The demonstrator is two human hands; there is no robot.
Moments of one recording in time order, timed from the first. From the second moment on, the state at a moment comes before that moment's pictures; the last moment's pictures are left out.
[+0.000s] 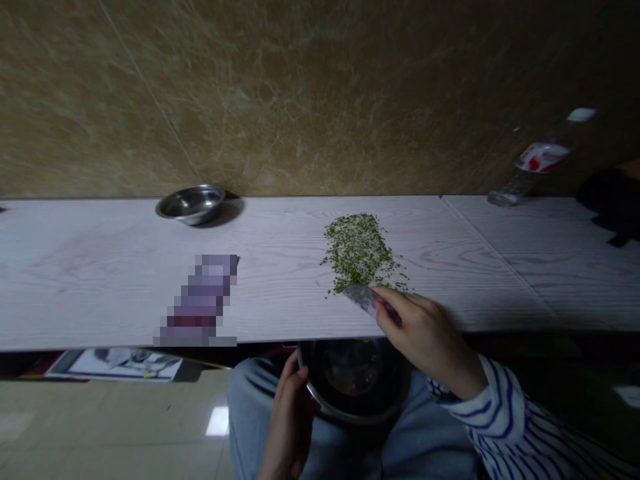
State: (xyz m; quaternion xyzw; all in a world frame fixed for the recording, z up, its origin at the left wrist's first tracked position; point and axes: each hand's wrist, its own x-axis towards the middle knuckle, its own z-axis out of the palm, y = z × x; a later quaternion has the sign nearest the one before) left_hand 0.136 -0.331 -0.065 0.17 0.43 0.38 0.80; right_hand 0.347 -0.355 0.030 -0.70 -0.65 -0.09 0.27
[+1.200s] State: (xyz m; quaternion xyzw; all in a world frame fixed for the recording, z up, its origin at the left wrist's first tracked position) left_hand 0.138 -0.333 -0.058 0.18 0.41 0.38 0.81; right_hand 0.343 -0.368 0.039 -0.64 -0.73 -0.11 0.21
